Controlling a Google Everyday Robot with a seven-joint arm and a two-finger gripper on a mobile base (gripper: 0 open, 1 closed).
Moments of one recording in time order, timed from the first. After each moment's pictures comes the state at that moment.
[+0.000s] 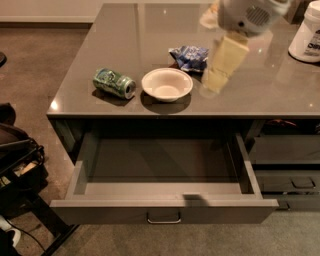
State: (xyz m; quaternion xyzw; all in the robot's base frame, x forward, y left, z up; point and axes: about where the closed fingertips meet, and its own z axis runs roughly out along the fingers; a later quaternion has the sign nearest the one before) arm 0.510 -0.101 1.019 -0.66 0.71 0.04 0.26
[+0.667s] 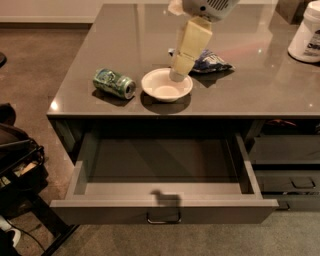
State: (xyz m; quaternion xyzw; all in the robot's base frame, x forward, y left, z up) arm 0.548 -0.040 1.031 -0.69 0.67 0.06 0.28
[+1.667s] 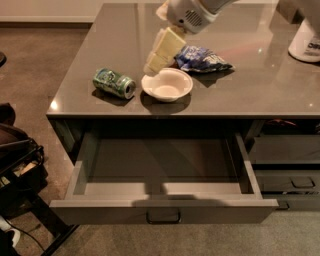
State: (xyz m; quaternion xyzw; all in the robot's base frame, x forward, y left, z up) arm 0.606 -0.005 1.007 -0.63 0.67 0.13 0.36
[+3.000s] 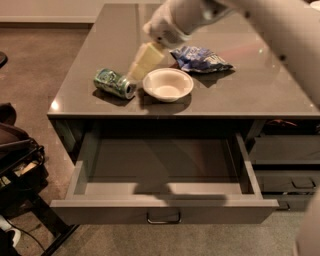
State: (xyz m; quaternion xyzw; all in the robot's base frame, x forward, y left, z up) arm 0.649 0.036 0.960 -0.61 0.68 0.16 0.37
